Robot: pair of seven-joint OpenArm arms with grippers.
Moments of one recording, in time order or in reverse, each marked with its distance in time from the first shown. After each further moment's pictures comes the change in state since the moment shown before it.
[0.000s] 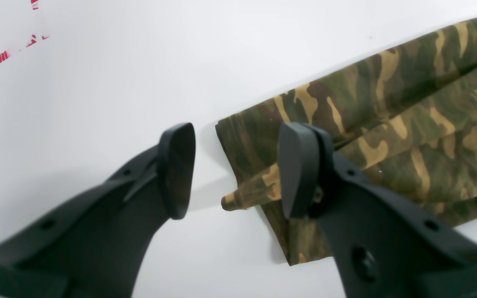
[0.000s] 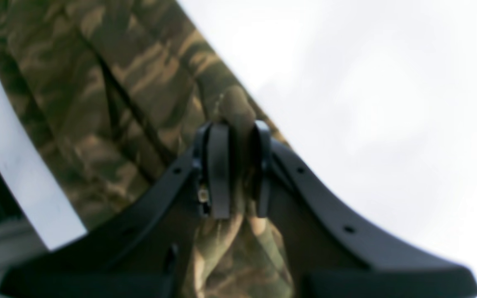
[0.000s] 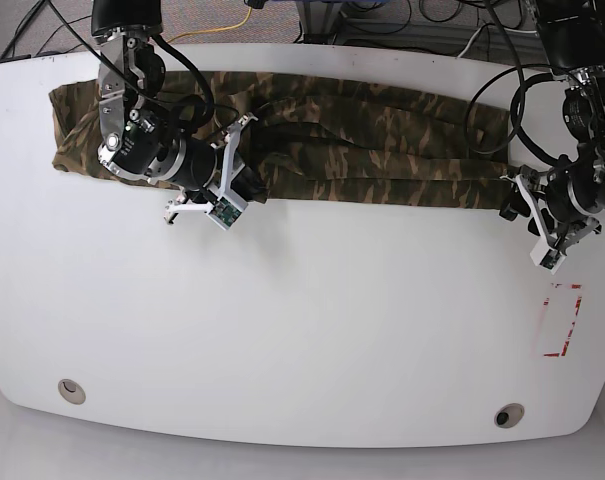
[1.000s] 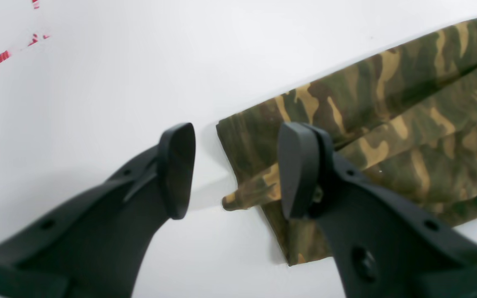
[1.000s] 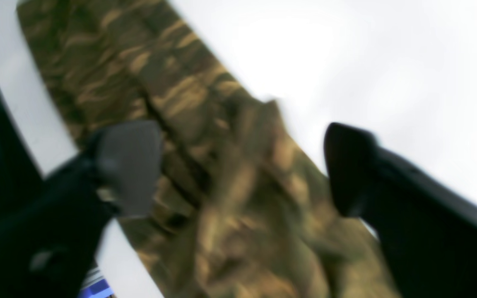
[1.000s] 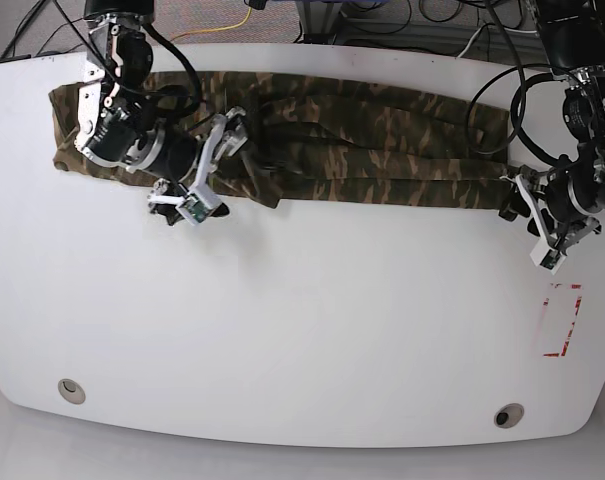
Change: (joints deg) left arm 0.0 0.4 0.0 0.7 -1.1 0.0 0.1; right arm -4.0 1.5 8.3 2.8 10.1 0.1 0.0
